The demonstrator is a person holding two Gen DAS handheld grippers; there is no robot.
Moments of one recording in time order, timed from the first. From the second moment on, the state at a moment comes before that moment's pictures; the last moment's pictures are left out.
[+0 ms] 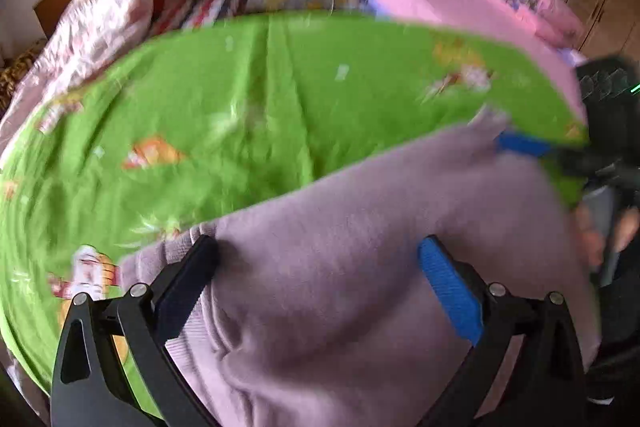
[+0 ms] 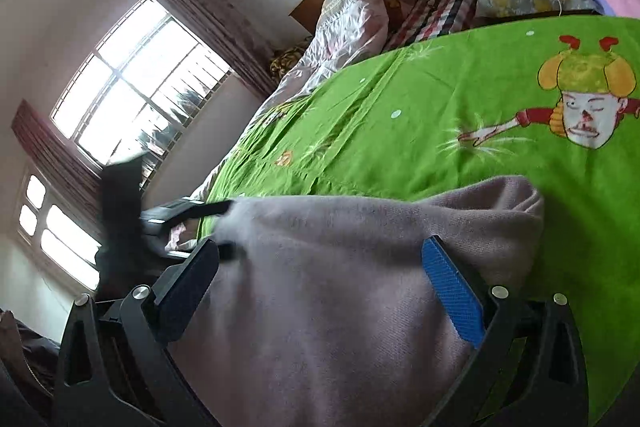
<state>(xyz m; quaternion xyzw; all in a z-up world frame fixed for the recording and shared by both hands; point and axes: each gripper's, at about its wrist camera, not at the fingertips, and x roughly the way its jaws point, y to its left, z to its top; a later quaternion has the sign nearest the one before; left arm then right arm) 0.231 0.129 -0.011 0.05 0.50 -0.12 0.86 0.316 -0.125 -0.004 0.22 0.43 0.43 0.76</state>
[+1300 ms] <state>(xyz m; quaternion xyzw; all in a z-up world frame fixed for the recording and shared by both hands) 0.032 0.110 -0.016 0.09 0.34 -0.02 0.93 0.085 -0.108 0.016 -0.02 0.36 0.18 0.91</state>
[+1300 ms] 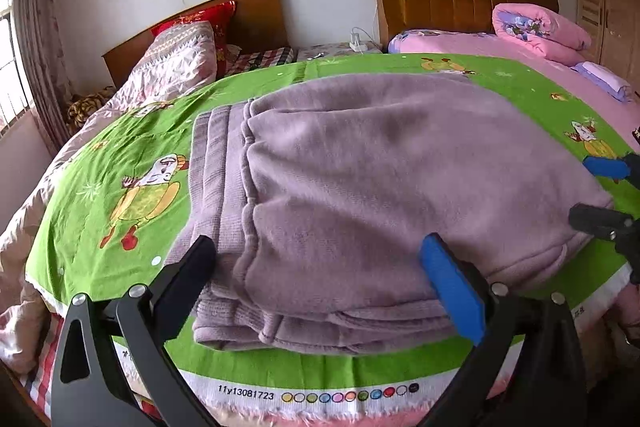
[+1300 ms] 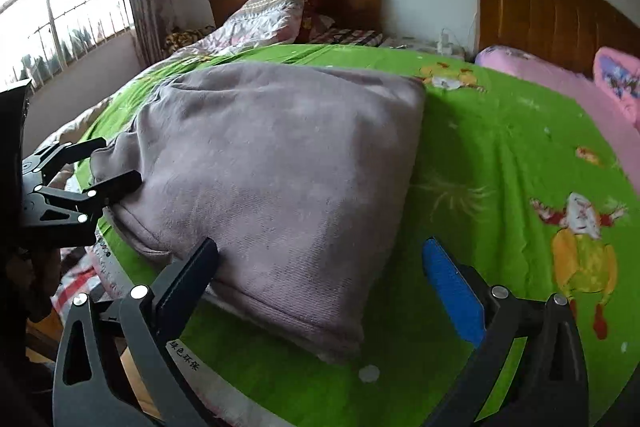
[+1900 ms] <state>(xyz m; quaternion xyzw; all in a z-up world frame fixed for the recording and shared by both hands) 0.031 0.118 -0.021 0.09 0.33 -0.03 0.94 0.069 -0.088 -0.008 -0.13 0.39 0.21 0.89</state>
